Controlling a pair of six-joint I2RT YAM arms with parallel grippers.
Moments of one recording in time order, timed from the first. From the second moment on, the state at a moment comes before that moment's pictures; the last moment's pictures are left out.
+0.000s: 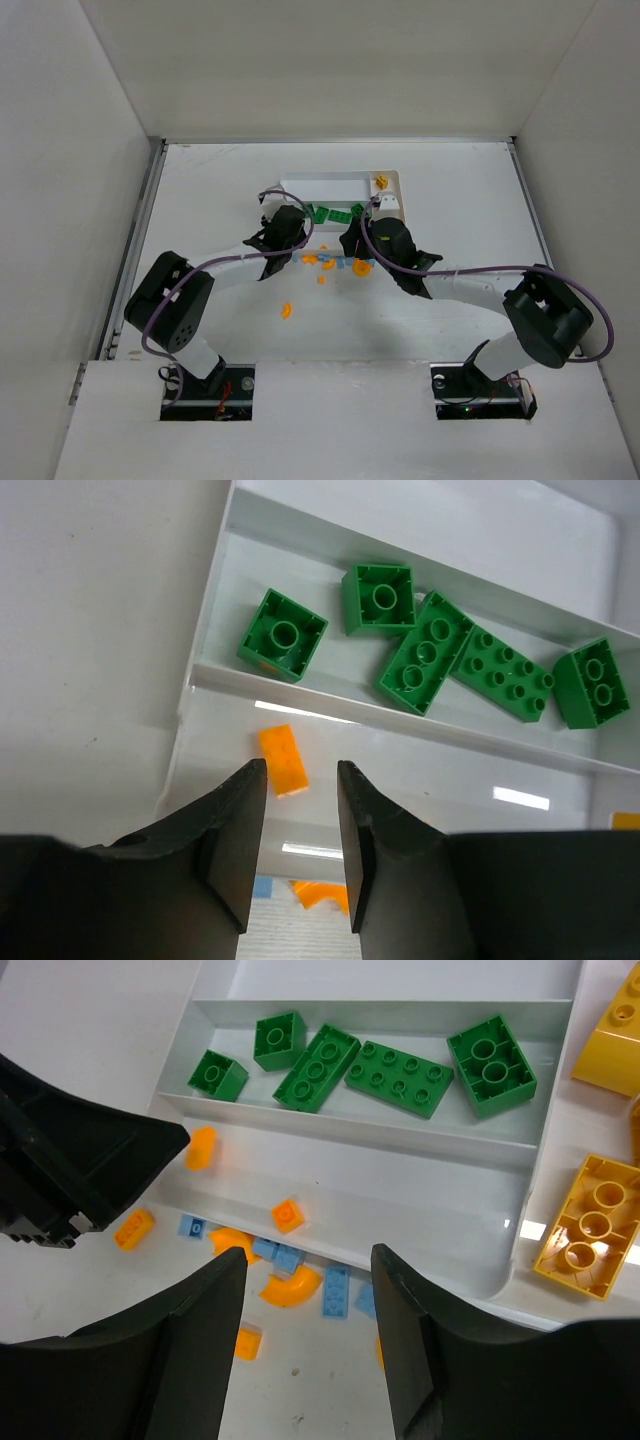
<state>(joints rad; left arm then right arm) -0.61 1.59 0.79 0.14 -0.46 -0.71 0.76 1.48 0.74 0.34 0.27 0.51</state>
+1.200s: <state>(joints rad) -0.62 1.39 0.46 0.15 -0.54 -0.66 0.82 1.54 0.78 0.31 0.27 0.51</state>
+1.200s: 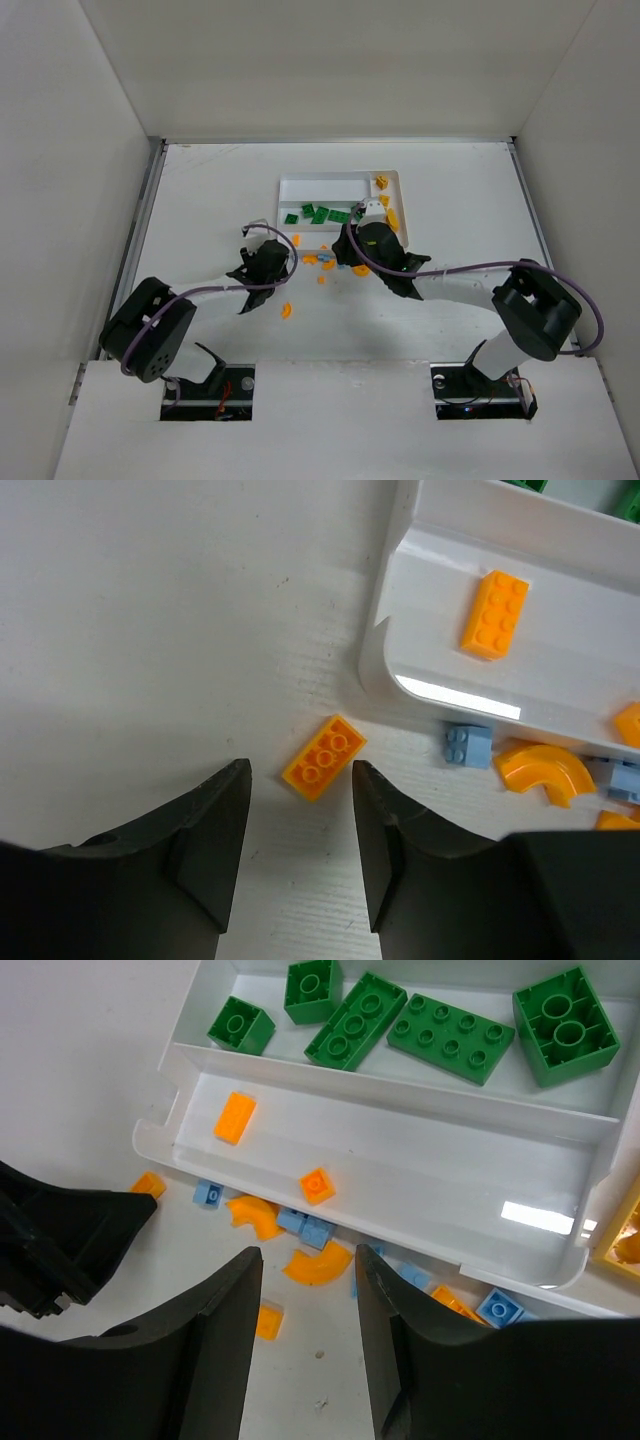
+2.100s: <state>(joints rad) -0.62 1.10 0.34 0.19 -0.47 -0.71 0.97 1.66 0.79 0.29 0.29 0.60</state>
